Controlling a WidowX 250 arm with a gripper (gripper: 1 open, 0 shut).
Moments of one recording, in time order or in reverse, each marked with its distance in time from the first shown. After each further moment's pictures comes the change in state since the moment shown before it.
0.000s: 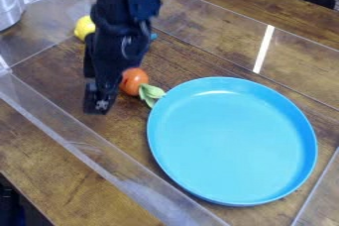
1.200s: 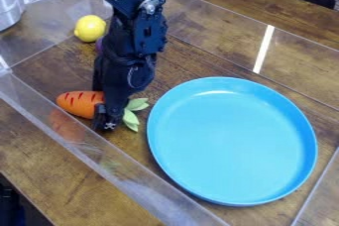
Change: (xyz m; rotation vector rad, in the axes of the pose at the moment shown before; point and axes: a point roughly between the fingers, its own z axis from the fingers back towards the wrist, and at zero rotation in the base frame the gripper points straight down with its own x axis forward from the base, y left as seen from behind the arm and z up) arm 0.011 -0.001 -0.029 0.024 0.009 0.001
